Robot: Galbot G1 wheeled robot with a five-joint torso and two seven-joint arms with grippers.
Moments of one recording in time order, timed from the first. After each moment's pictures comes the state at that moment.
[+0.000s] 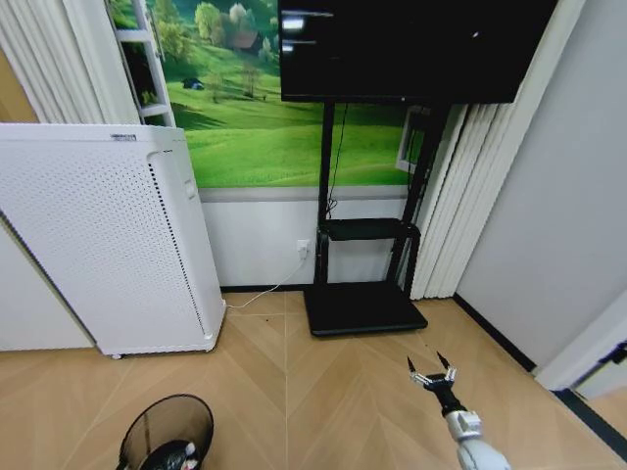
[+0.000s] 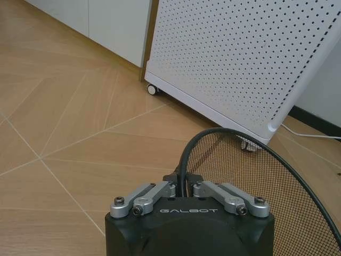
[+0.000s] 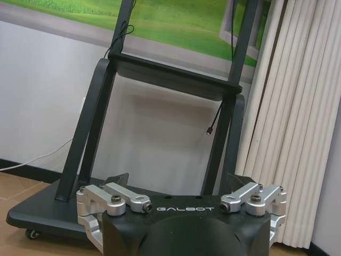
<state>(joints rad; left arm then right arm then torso) 1.91 -1.51 -0.86 -2.02 -0.70 0.13 -0.34 -1.23 1.07 0.53 1.13 0.30 0.66 -0.09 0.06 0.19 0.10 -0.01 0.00</state>
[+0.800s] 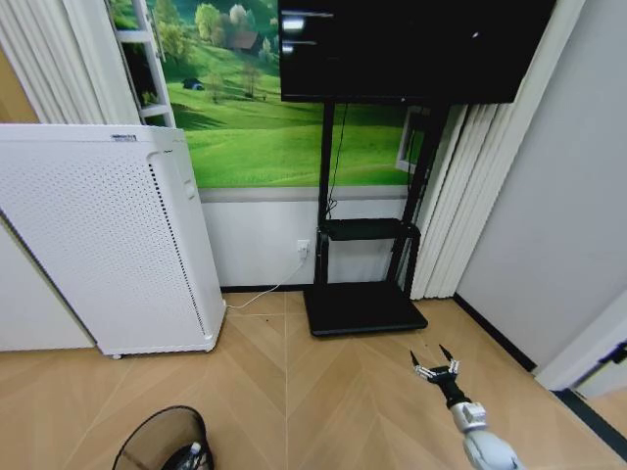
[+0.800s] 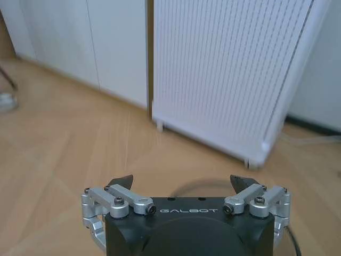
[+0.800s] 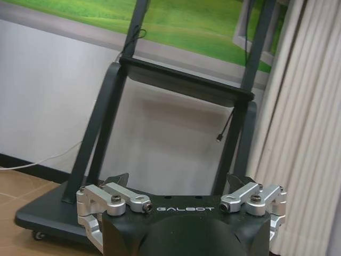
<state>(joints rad) 2.23 -1.57 -0.84 -2.38 -0.64 0.20 -0.42 -1.21 1.01 0.50 1.14 0.32 0.65 -0.10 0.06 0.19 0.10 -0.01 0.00</state>
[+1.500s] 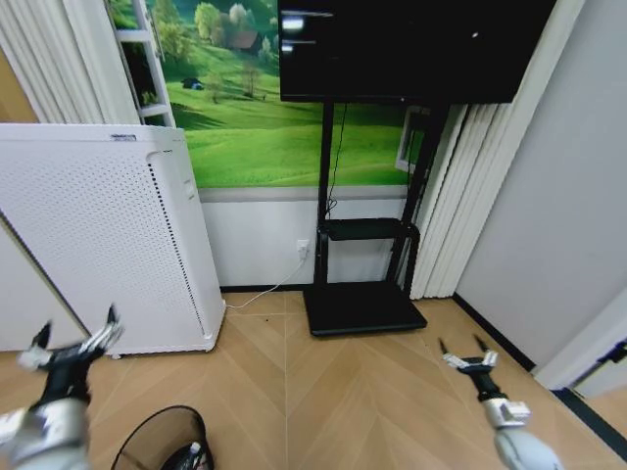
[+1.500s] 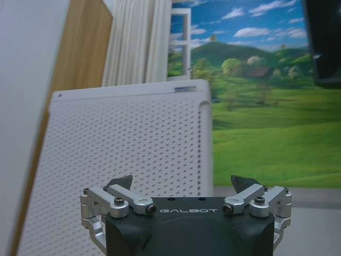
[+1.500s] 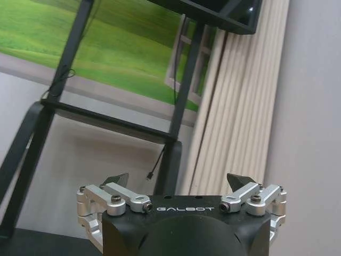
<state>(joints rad) 1.59 -1.16 -0.98 -2.28 -0.54 -0.09 -0.20 -1.33 0.98 0.75 1.33 0.40 0.59 -0.07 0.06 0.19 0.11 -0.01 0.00</state>
